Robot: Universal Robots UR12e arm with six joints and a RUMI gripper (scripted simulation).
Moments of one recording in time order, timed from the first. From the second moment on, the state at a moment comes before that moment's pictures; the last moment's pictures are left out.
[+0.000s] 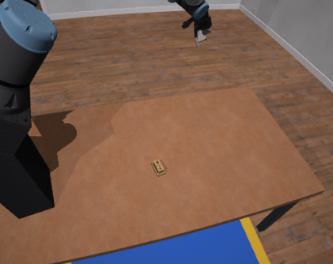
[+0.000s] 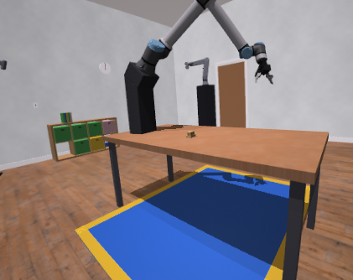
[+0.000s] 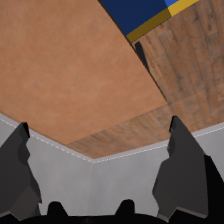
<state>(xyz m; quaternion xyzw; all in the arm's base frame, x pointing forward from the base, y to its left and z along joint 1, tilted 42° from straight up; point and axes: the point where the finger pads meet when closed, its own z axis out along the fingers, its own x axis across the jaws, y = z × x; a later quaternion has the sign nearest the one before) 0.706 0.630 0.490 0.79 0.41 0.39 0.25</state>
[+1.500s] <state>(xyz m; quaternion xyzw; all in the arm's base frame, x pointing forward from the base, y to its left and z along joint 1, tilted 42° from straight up) 0.768 0.531 0.361 0.83 0.38 0.36 0.20</state>
